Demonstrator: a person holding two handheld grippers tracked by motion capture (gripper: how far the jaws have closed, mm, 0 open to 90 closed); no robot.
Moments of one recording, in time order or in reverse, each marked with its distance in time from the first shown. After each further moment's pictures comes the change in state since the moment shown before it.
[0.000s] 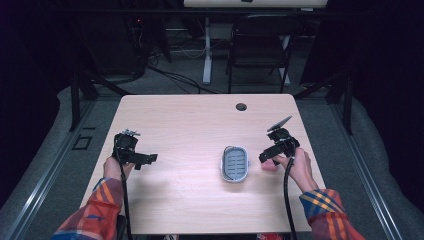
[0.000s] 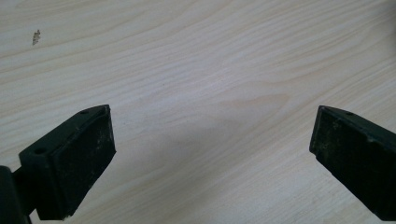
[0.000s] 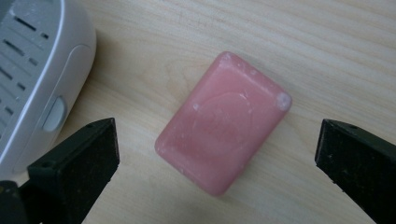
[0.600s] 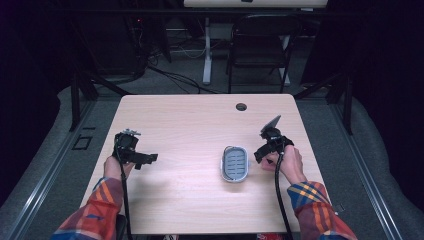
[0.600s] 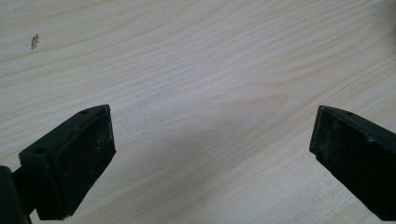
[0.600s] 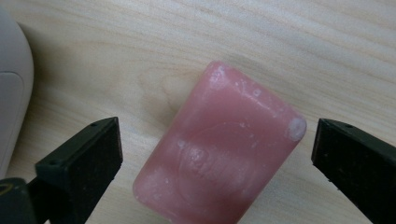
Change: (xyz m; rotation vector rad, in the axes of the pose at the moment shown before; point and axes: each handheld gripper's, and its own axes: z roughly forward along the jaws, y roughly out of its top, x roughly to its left) left arm -0.001 0.002 0.000 -0.005 0.002 0.015; right arm 0.003 0.019 0.029 0.109 -0.069 0.055
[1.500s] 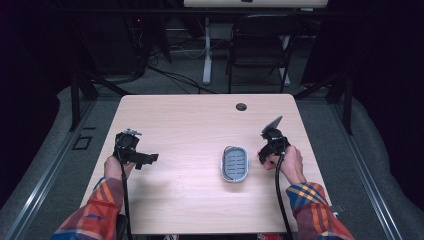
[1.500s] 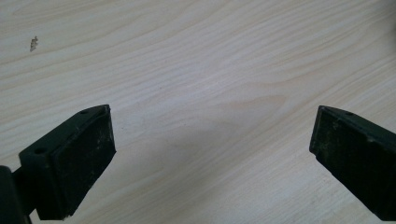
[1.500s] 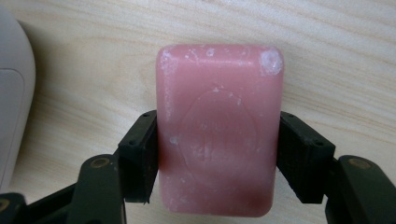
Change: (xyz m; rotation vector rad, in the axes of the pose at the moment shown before) left arm -0.001 0.001 -0.001 0.007 -0.002 0.006; right arm -0.005 -0.001 0.001 0.044 0.039 0.012
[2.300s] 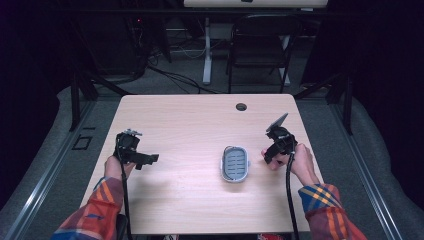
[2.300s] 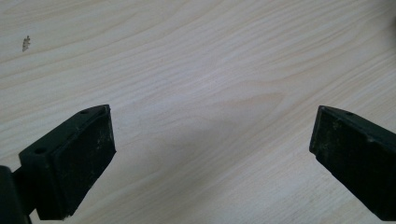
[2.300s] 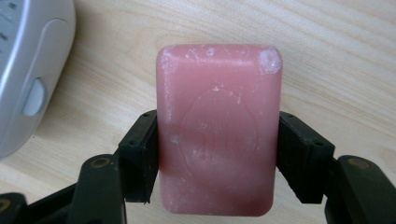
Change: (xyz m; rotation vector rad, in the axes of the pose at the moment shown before) left arm -0.001 0.000 0.002 0.002 -0.013 0.014; right arm -0.004 -0.017 -0.032 -0.043 0.018 -0.085
